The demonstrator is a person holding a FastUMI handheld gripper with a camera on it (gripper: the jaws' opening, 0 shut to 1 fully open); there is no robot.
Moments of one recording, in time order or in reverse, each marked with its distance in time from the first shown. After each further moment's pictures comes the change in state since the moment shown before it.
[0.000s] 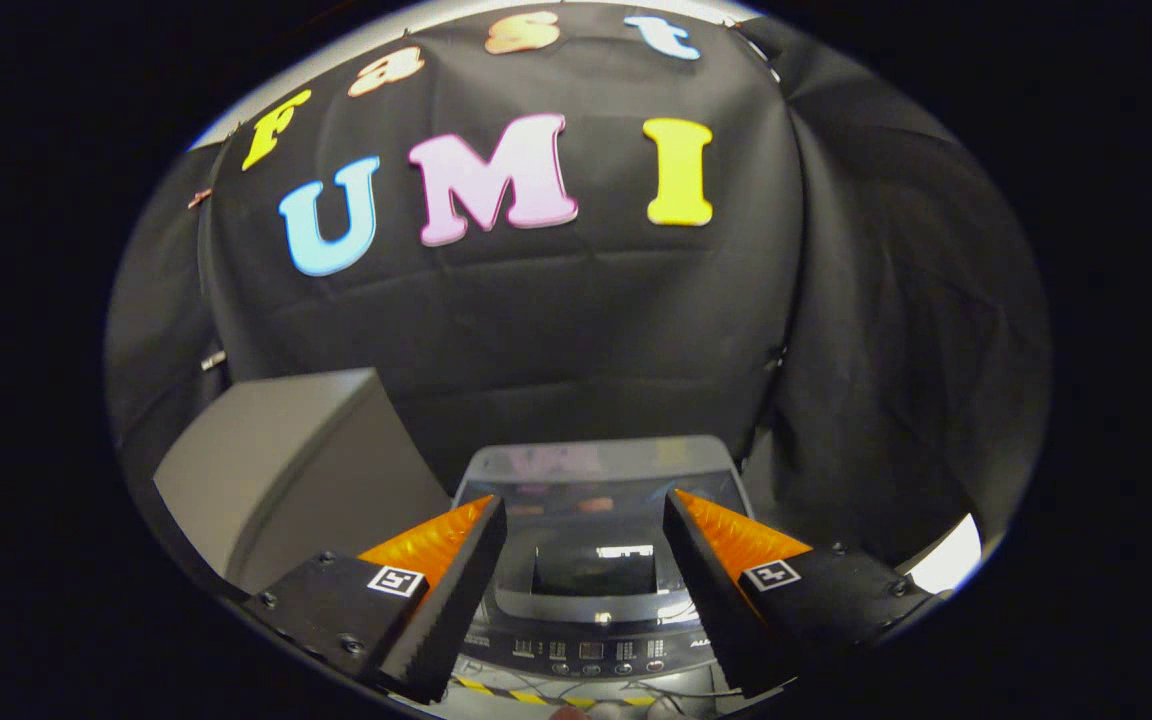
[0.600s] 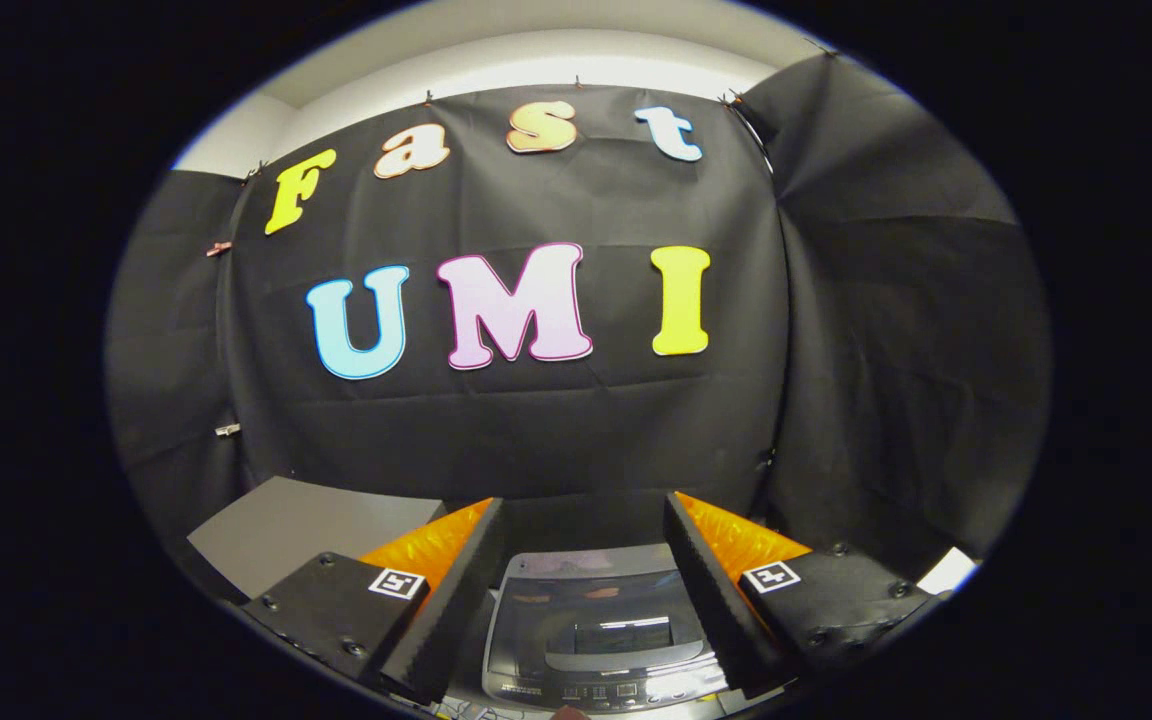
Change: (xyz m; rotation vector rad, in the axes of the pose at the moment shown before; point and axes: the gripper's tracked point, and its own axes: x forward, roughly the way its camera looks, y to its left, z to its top) arm -0.073 0.062 0.097 -0.033 -0.279 0.000
